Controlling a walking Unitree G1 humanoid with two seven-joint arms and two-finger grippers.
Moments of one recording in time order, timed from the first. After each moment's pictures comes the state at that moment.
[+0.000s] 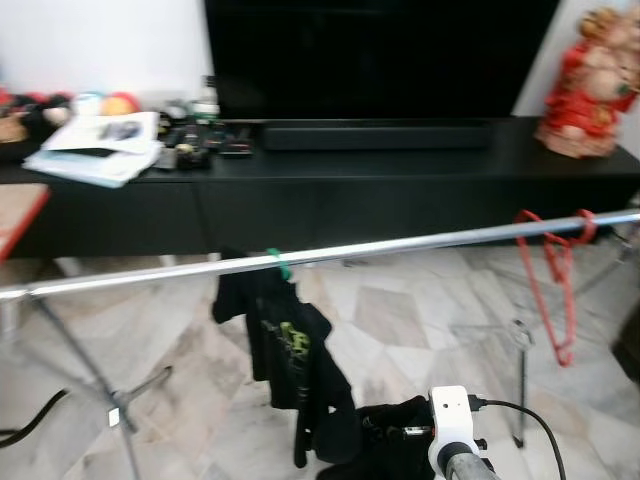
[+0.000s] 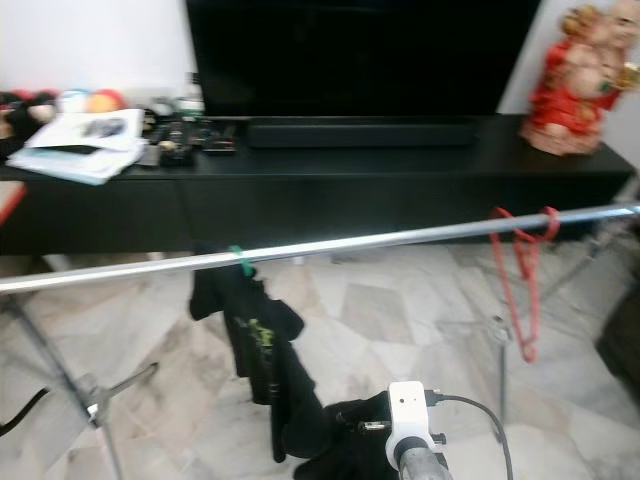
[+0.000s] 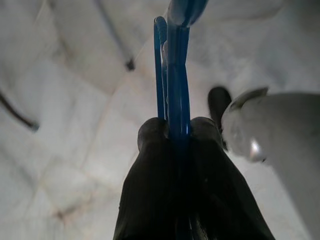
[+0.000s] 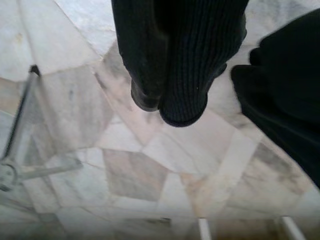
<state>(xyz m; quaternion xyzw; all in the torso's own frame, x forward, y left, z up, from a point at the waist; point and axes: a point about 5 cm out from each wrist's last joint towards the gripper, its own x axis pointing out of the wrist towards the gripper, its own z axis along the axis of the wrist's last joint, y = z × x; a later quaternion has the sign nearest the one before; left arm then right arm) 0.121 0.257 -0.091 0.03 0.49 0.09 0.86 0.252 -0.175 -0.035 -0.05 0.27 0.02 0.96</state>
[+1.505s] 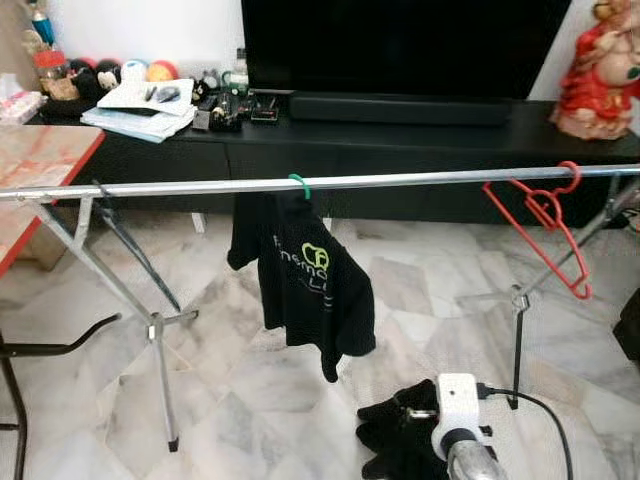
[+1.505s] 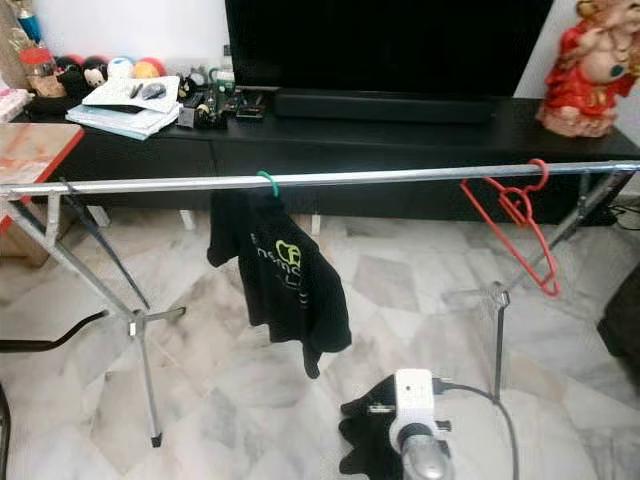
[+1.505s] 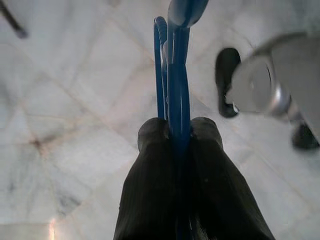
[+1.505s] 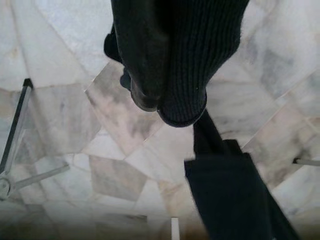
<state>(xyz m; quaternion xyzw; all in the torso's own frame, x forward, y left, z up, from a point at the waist) 0.110 0.256 -0.094 0.02 0.49 0.09 0.86 0.267 -0.176 -0.021 -0.04 0.23 -0.01 0.97</state>
